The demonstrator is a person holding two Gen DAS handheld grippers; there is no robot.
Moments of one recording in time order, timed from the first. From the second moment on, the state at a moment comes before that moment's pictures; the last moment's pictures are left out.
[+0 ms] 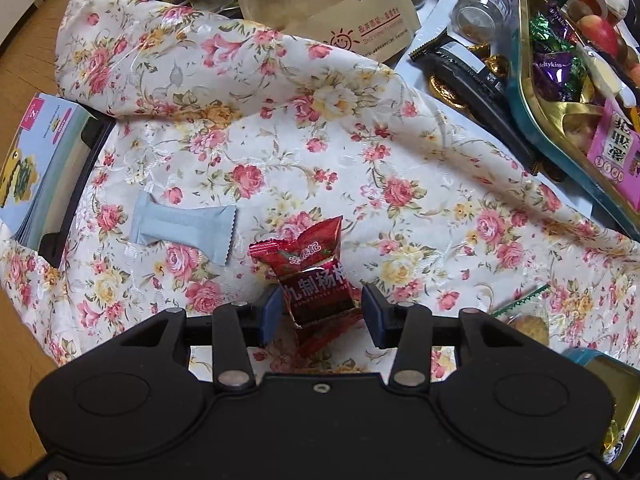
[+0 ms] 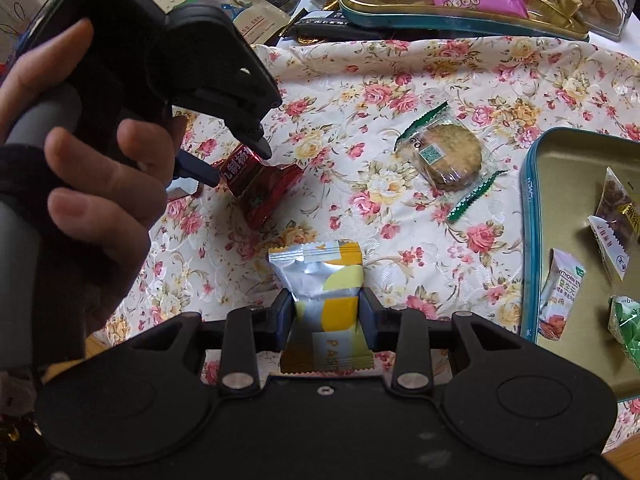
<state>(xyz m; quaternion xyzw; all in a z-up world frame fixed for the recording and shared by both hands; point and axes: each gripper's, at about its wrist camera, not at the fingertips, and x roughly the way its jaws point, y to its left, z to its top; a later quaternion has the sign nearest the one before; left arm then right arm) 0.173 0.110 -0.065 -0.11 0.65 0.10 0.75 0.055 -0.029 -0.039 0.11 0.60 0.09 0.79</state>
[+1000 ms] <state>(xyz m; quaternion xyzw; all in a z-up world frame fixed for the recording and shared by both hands) 0.169 0.089 -0.091 -0.03 0.65 0.06 0.76 0.050 -0.028 -0.029 0.11 0.59 0.09 0.79</state>
